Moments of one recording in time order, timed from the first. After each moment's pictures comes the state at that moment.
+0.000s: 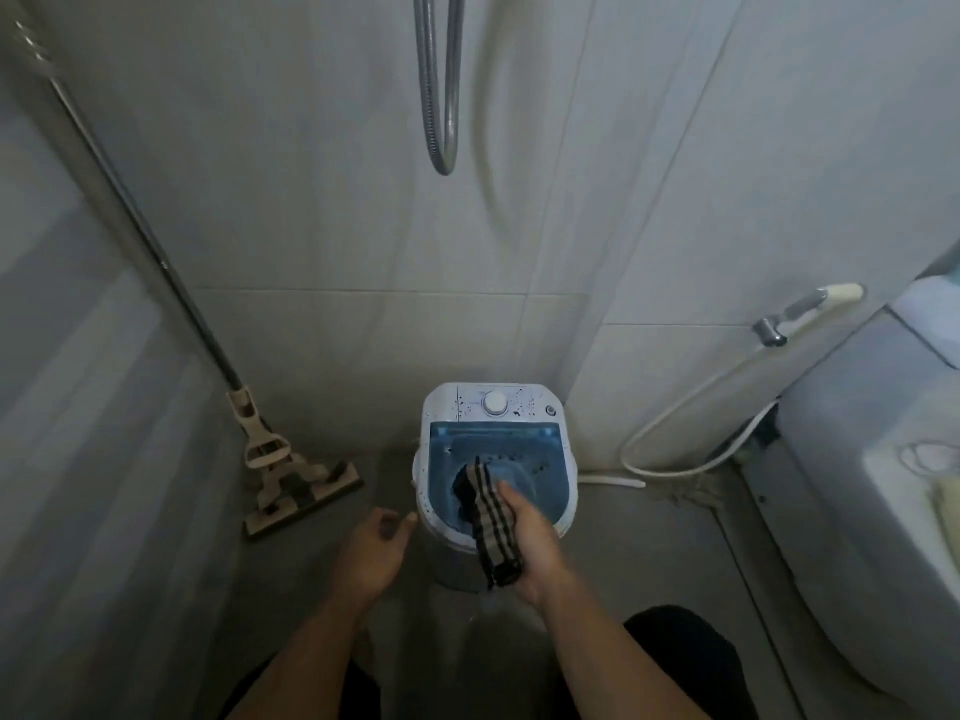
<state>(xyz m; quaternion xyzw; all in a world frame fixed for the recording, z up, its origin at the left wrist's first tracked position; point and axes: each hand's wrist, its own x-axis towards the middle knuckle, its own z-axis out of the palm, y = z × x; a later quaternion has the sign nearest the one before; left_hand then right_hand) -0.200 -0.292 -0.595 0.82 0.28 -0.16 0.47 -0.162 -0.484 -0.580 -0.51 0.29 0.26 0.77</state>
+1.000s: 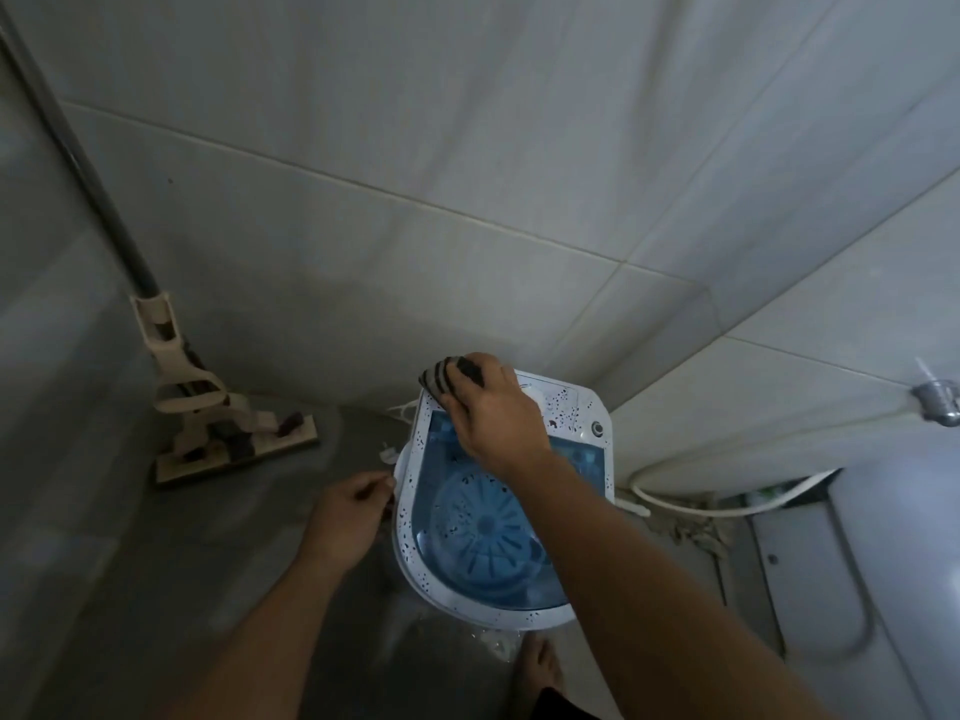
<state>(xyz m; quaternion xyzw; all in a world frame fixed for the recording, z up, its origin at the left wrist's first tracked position) -0.090 -0.268 -0.742 0.65 0.34 -0.11 0.67 0.051 -0.422 -0.673 -0.95 -0.30 -0.03 0.10</state>
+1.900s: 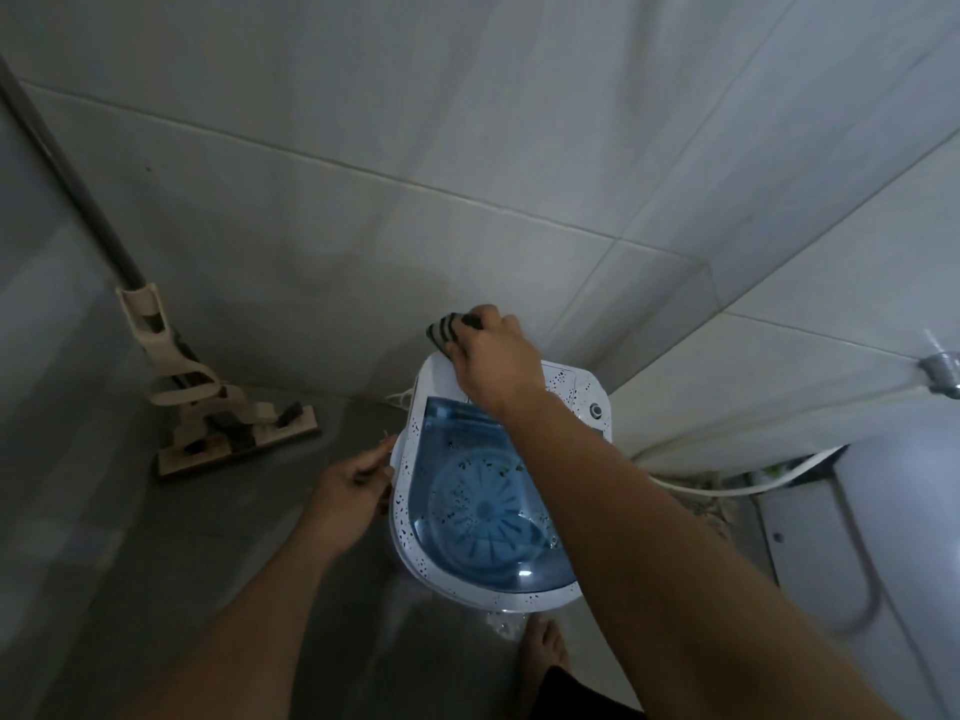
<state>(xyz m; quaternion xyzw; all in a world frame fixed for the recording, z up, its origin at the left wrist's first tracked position) -0.083 -0.268 -0.731 0.65 0.28 -0.12 0.70 0.095 -0.408 -0.664 -0.96 -0.26 -0.04 0.08</state>
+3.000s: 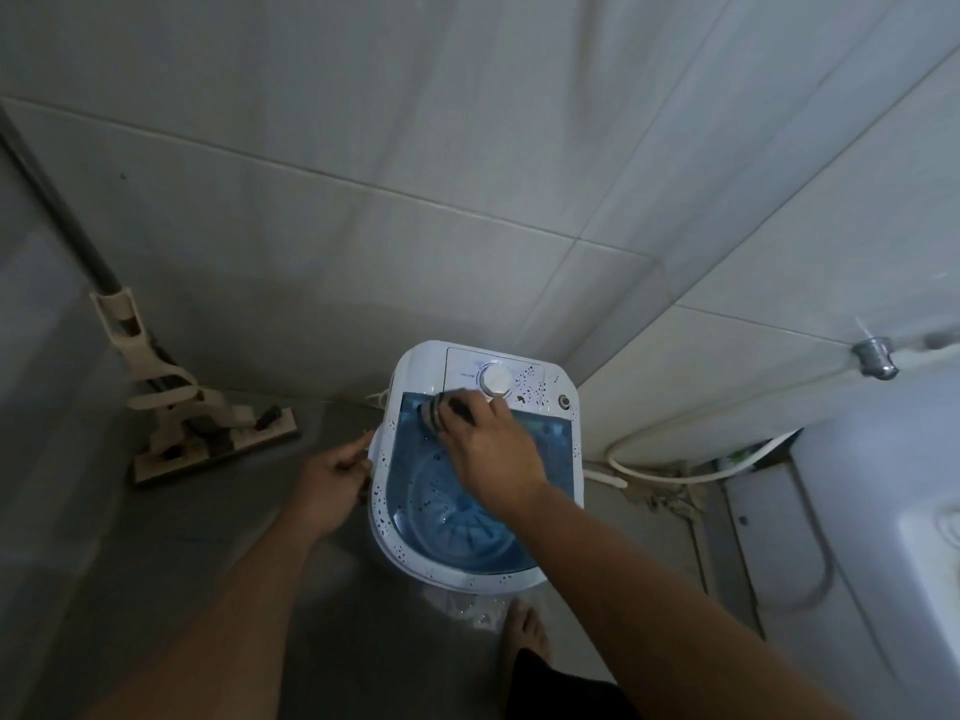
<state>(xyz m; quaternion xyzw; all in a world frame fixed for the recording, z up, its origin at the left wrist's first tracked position) -0.078 -0.274 -0.722 0.65 0.30 -0.13 0.68 -0.001 -0.470 -0.679 -0.94 -0.33 -0.03 0.05</state>
